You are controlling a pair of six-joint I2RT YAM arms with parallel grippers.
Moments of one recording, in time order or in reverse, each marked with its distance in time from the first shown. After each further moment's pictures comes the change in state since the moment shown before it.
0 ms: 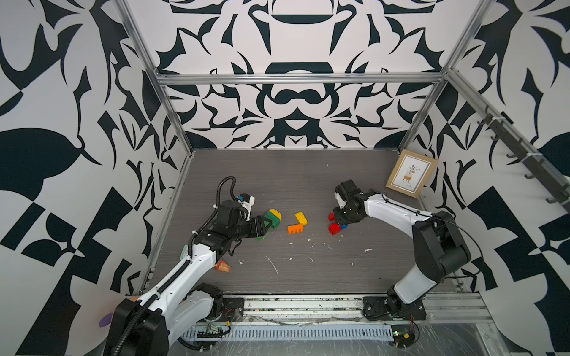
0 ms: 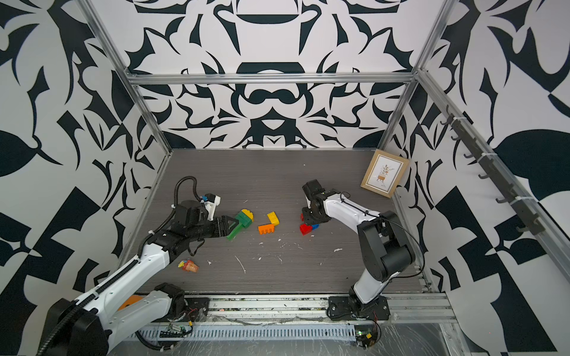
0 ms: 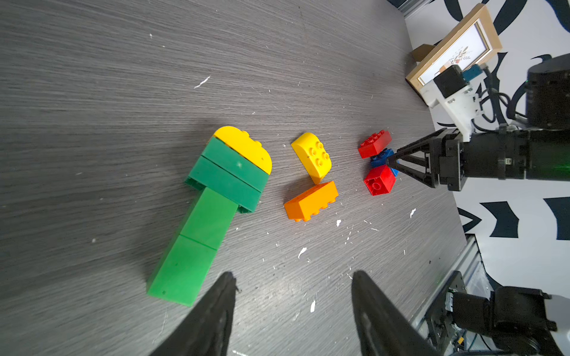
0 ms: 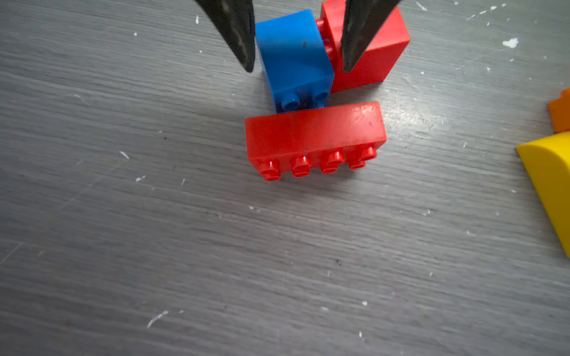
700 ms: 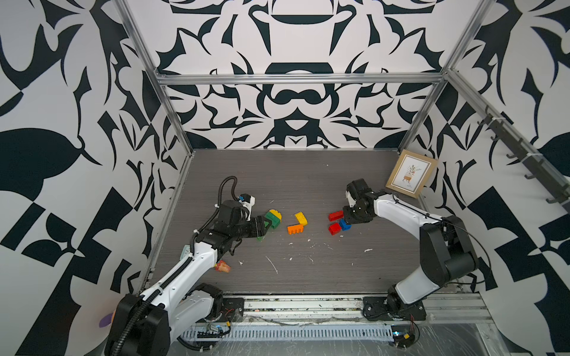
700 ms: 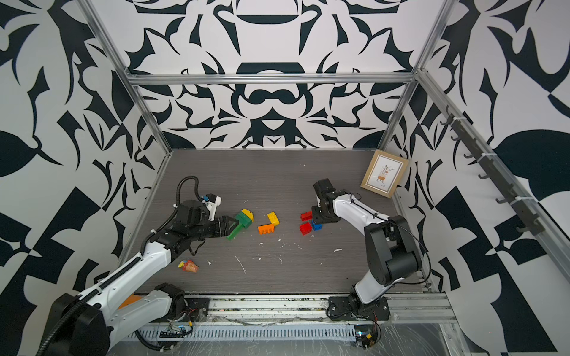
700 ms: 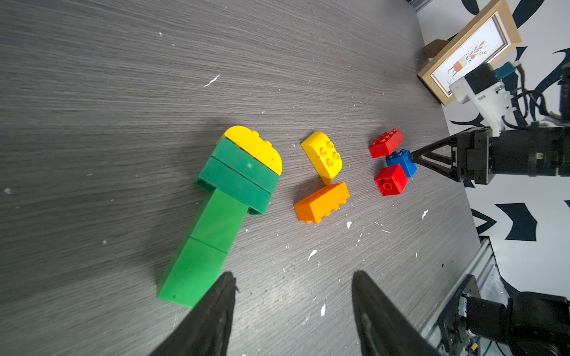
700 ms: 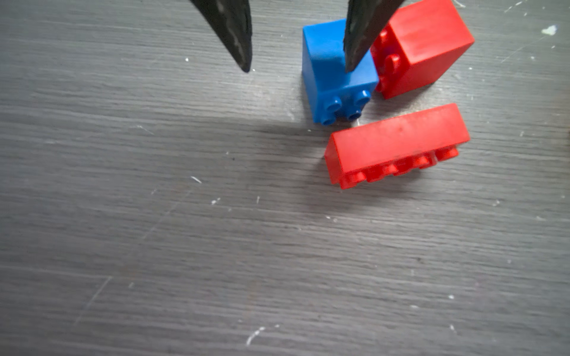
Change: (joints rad) left arm 0.000 0.032 0.000 0.012 -0.021 0.017; right arm -0.098 -0.055 -0.035 -0.027 0.011 -0.006
